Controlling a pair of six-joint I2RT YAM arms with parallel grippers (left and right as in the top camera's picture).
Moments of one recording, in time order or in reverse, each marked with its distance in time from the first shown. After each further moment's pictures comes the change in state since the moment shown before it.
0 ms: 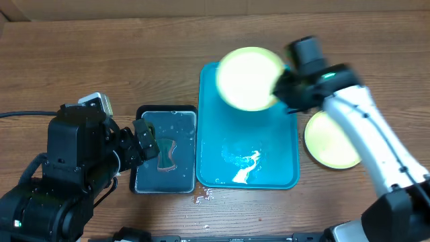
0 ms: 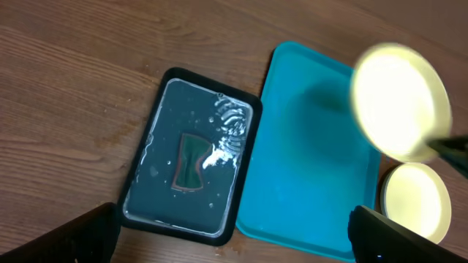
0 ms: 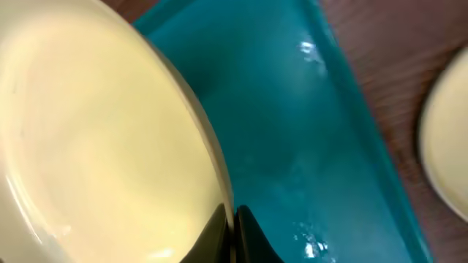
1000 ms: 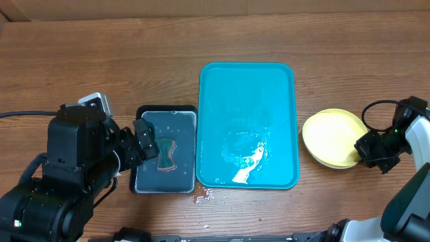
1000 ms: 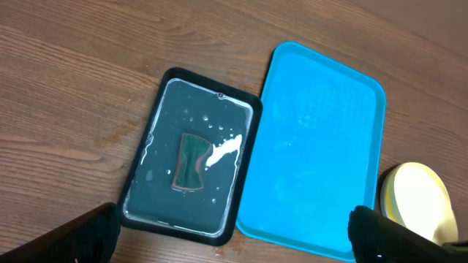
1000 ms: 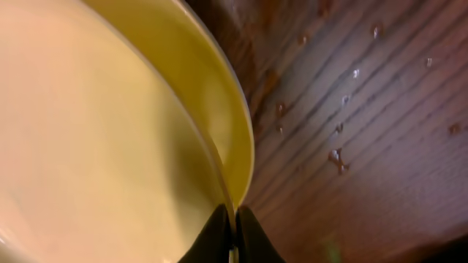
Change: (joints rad) left arm 0.000 0.000 0.000 0.000 0.000 0.000; right arm -0.722 -0.009 -0.411 -0.100 -0.022 -0.358
